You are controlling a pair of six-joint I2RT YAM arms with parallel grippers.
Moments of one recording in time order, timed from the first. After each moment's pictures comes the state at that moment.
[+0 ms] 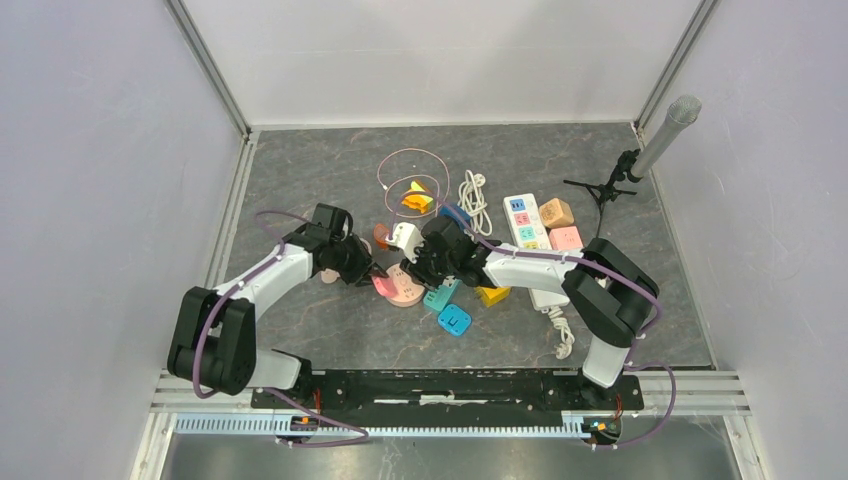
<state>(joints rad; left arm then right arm) -0.30 1.37 0.75 -0.47 0.35 -0.91 0.91 1.78 1.03 -0.02 -0.16 -0.24</state>
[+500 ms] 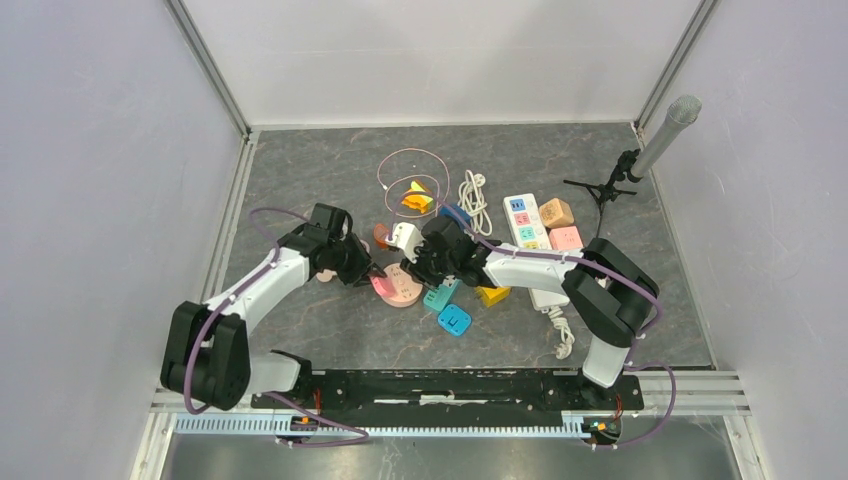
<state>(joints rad) -0.31 1.31 0.76 -0.51 0.32 -0.91 0.91 1.78 1.03 -0.01 -0.16 -0.26</state>
